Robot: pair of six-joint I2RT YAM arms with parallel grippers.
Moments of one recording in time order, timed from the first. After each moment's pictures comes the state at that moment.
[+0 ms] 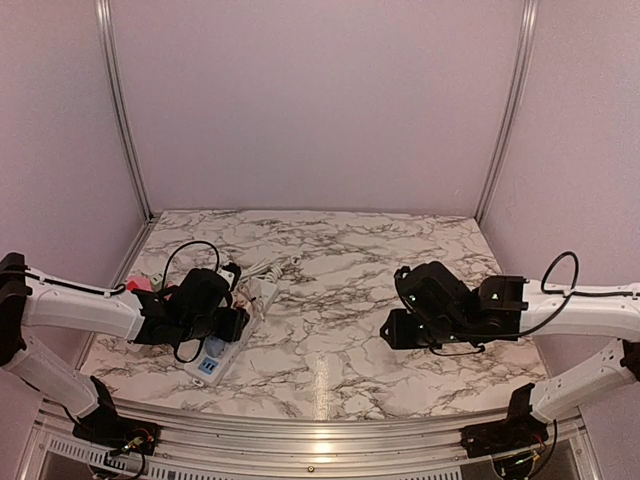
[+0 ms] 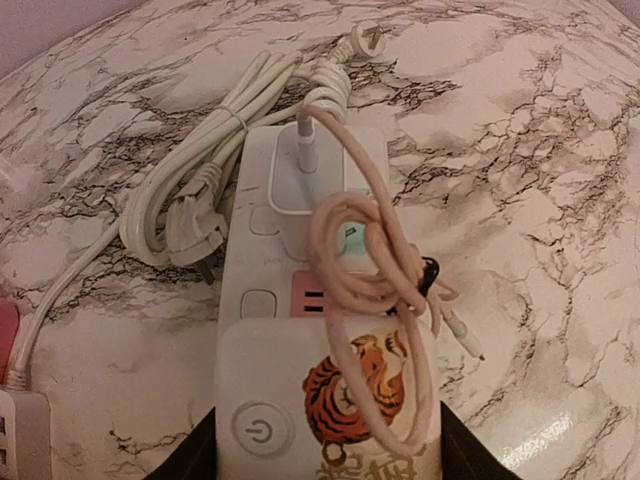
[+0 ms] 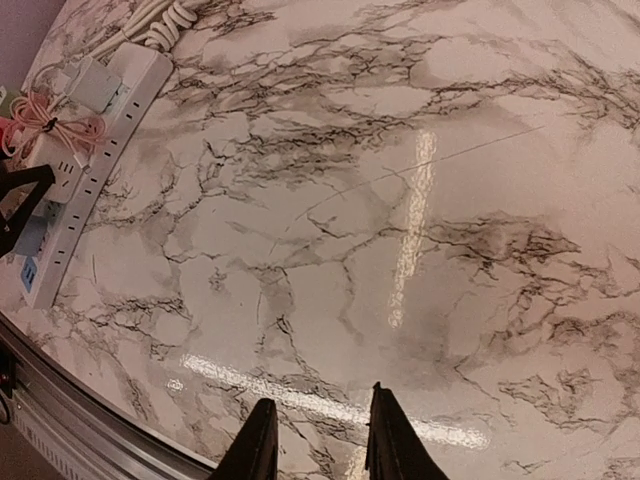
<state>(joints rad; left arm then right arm) -0.86 1.43 0.64 -0.02 -0.35 -0.34 1.07 1.21 0.85 -0.57 0.27 0.87</state>
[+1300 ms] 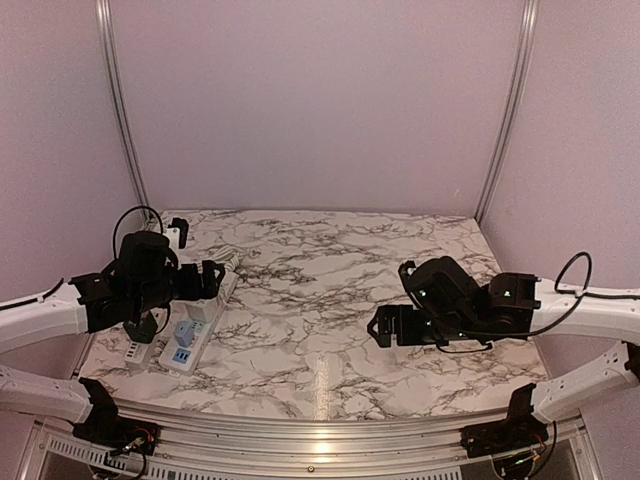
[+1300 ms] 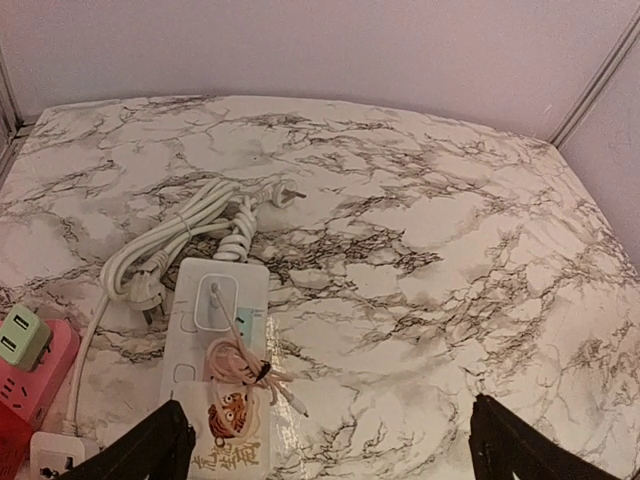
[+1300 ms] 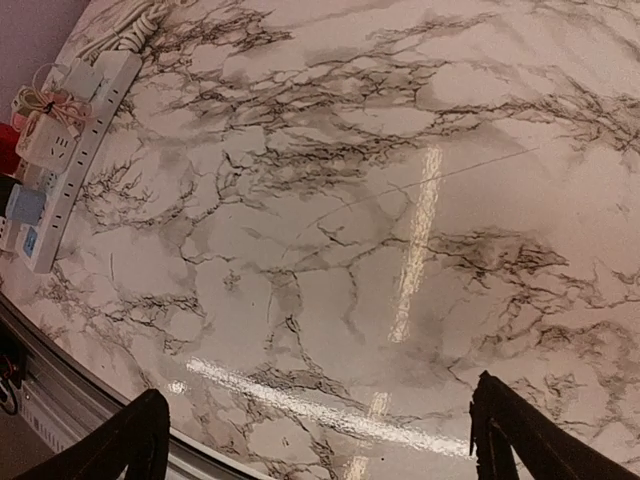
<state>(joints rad) -0.68 1.06 0.65 -0.13 -0.27 -0.44 1.07 1.17 0.85 -0.59 0.27 0.83</state>
